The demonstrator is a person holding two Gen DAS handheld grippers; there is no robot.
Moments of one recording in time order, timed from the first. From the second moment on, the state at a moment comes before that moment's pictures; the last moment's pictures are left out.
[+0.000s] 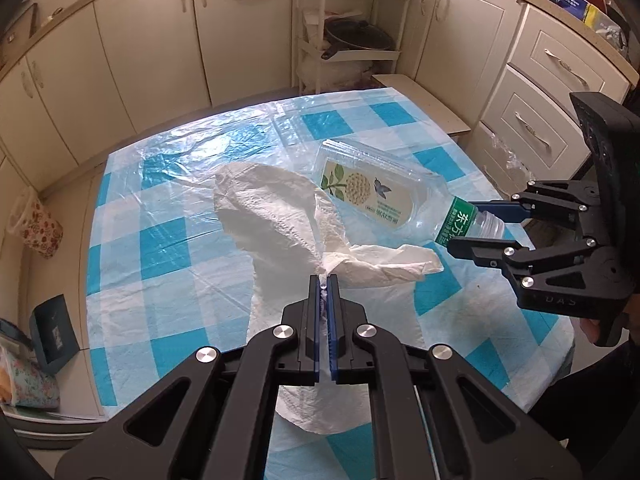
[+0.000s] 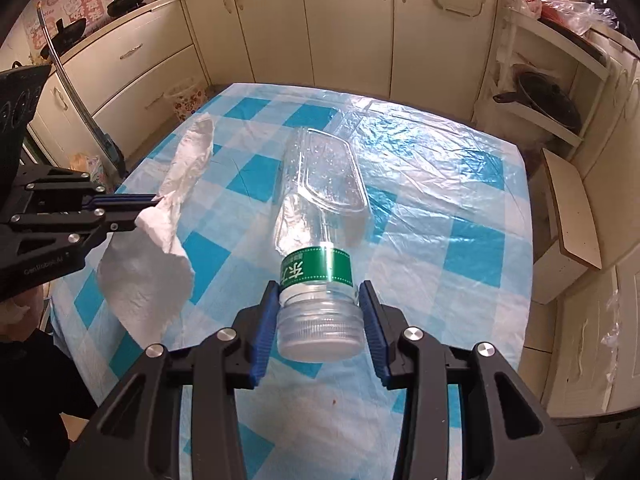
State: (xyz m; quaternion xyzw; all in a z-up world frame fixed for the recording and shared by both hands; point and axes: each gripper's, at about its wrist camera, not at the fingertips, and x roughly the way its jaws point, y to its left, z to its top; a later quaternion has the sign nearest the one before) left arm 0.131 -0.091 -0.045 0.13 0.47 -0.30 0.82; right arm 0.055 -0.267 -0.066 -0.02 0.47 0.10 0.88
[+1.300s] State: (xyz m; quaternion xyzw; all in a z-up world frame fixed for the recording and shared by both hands) left arm 0.095 -0.141 -0.014 0.10 0.45 -0.36 0.81; right arm -0.055 -0.313 0.014 0.07 0.35 0.08 0.93
